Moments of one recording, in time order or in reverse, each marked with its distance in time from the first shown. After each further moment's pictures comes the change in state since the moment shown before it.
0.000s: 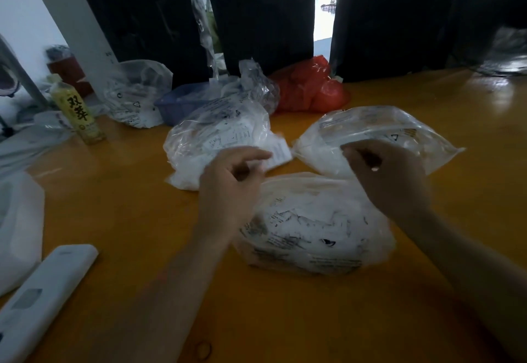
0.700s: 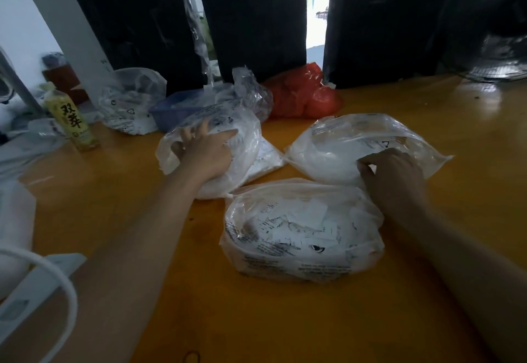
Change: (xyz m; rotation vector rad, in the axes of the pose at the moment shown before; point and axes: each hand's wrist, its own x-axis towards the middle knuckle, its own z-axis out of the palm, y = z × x) left_hand 0.113 -0.031 -0.006 0.903 -0.334 -0.198; right_hand 0.025 0.063 0.002 -0.502 -0.069 0.102
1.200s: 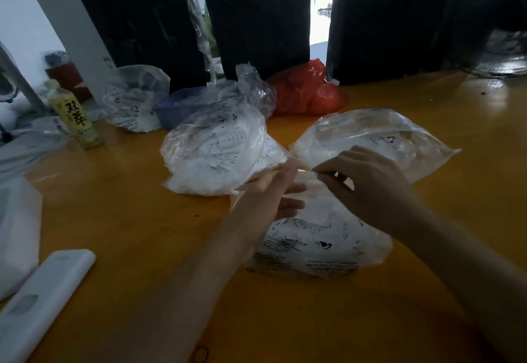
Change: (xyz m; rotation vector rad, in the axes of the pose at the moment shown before) left_hand -0.119 0.048 0.038 -1.251 -0.379 0.100; right_hand -0.034 -0.059 -0.040 0.243 -0.040 -0.576
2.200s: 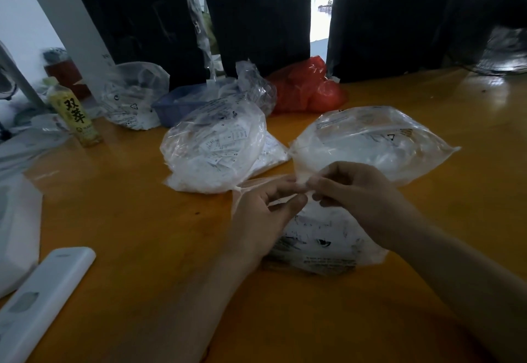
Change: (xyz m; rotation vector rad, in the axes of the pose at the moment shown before) left_hand -0.008 -0.022 0.004 0.152 0.173 0.256; right_hand -0.008 -0.016 0.013 1.012 -0.129 0.669
